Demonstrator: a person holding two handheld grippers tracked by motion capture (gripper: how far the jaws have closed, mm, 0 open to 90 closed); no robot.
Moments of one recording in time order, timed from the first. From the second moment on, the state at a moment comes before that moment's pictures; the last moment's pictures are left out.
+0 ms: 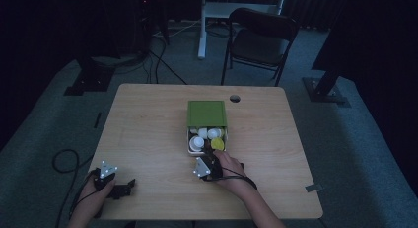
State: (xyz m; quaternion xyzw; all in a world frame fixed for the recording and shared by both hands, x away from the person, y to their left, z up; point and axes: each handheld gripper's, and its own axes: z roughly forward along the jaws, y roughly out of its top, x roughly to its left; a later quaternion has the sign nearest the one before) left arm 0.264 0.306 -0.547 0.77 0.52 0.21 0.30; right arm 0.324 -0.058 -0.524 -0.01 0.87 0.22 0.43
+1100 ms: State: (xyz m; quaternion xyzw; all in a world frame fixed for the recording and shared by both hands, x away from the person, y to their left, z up) left arm 0.264 0.306 -0.547 0.77 0.52 0.21 0.30; right arm 0.276 -0.057 -0.528 -0.04 0.88 0.21 0.42
